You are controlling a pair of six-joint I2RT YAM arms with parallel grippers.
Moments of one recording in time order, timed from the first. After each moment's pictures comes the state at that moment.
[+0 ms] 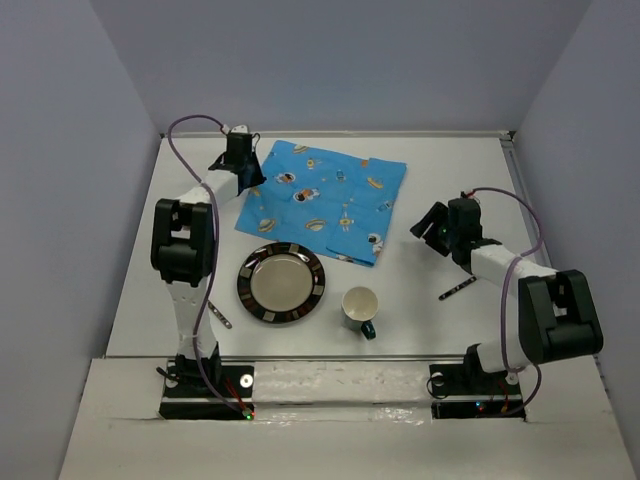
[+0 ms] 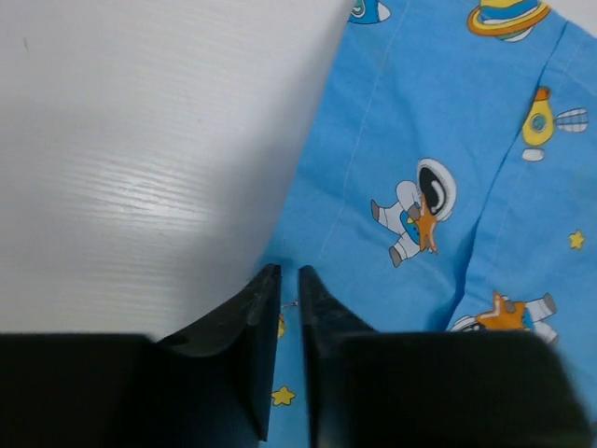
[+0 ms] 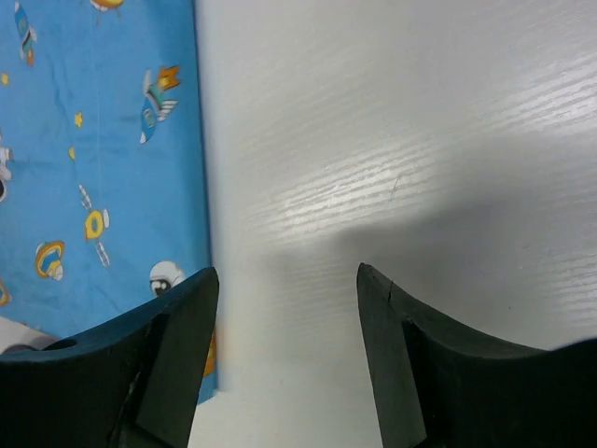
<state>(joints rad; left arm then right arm) -0.17 2.06 1.53 -0.18 -0.10 -0.37 0.15 1.43 0.67 0.10 -0.03 0.73</state>
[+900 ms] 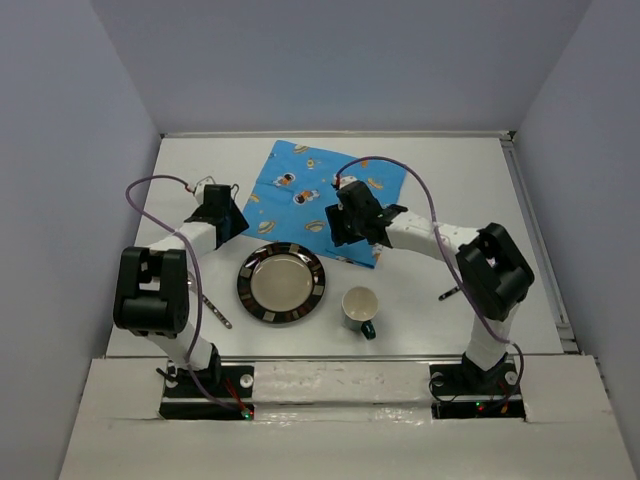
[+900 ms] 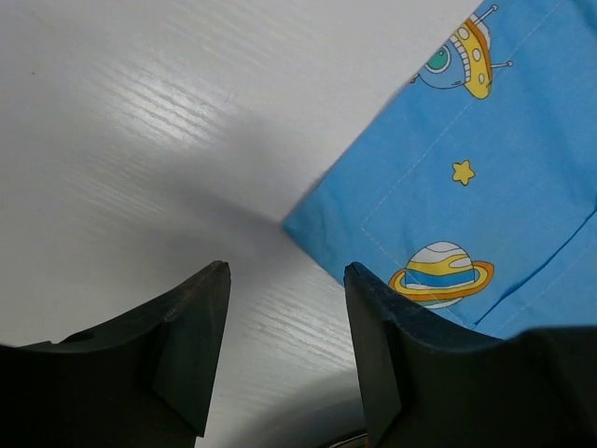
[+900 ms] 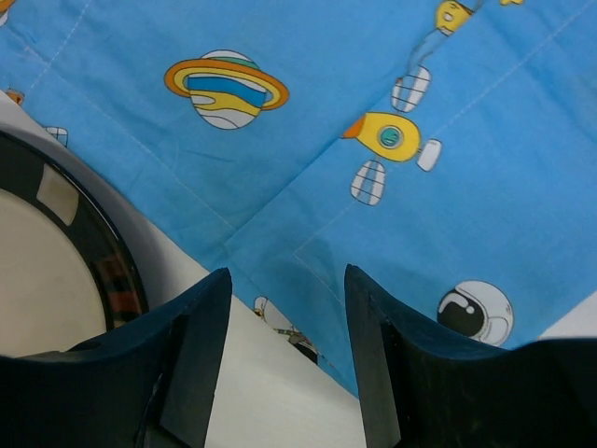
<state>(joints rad) -0.10 1.60 0.87 -0.10 -0.21 -0.57 0.68 1.82 1.24 -0.23 0.11 0.30</state>
